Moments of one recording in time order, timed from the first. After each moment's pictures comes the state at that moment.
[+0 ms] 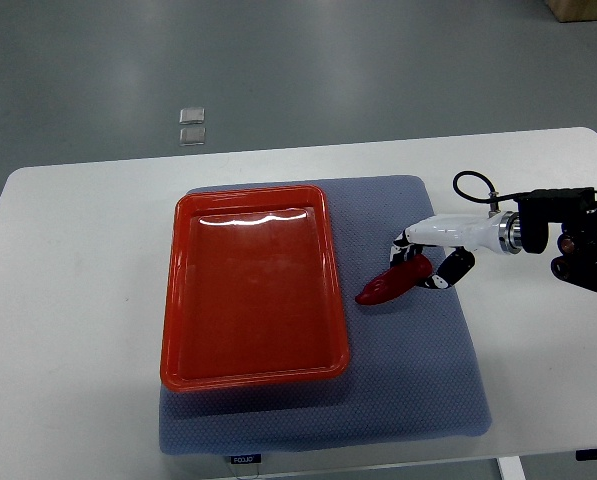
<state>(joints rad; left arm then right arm) -0.02 0.00 -0.04 -0.07 0.12 -0.15 0.04 1.01 -0.59 -0.02 1.07 -1.41 0.12 0.34</state>
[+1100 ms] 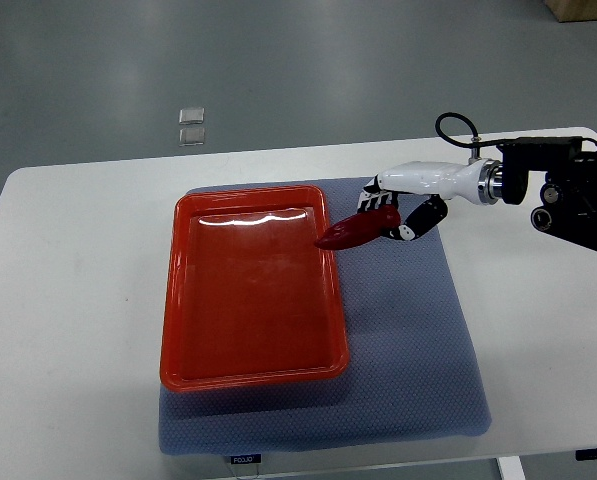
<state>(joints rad) -0.02 0.00 -0.04 -0.07 0.12 -0.15 0.04 1.16 -0.52 -0.02 1.06 -1.30 0.11 0.36</state>
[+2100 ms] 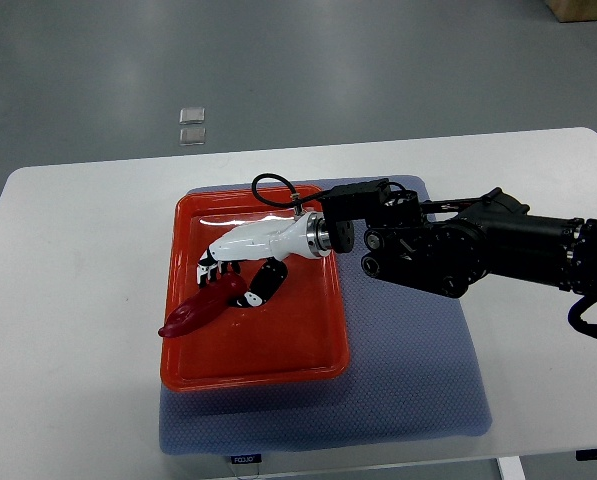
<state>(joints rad) -0.02 0.00 -0.04 -0.07 0.12 -0.15 0.04 1.20 -0.02 -0.09 0.87 -1.29 0.12 0.39</state>
